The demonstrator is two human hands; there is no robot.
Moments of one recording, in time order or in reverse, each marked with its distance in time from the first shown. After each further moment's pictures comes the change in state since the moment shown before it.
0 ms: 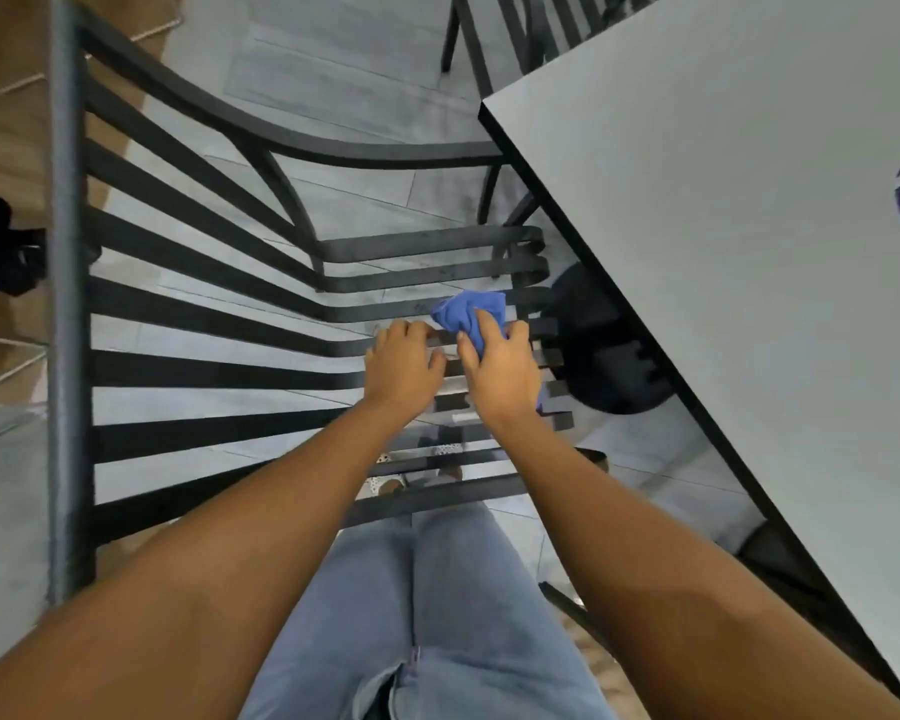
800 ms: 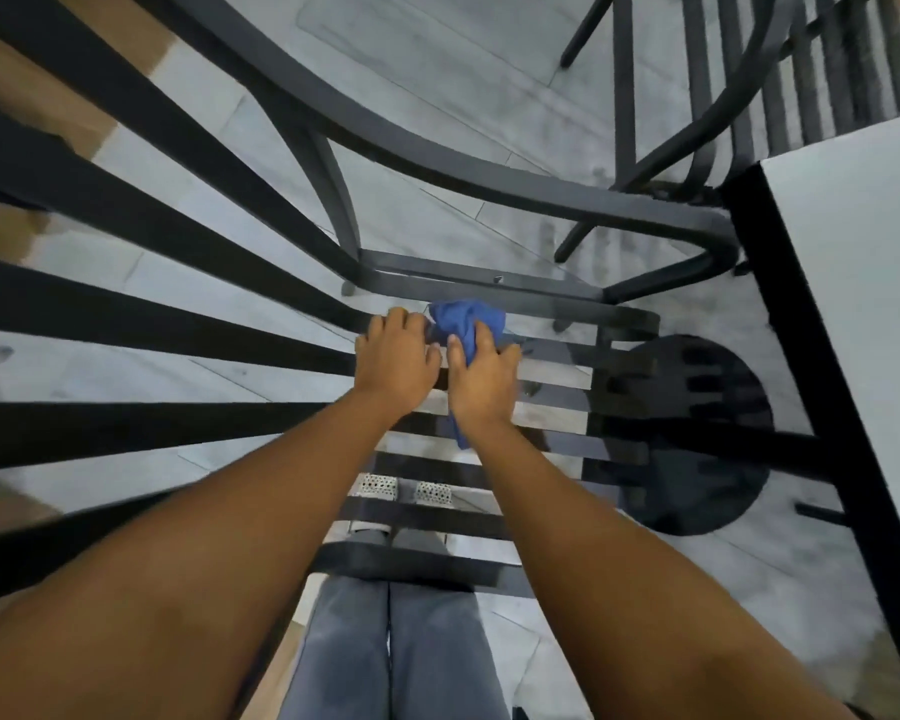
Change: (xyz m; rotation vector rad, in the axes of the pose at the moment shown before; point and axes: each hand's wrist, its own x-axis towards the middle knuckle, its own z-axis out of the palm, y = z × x) left_hand 0.196 -0.115 0.063 0.064 0.020 -0.189; right_hand 0.185 -0.043 0.175 0.153 -0.184 0.115
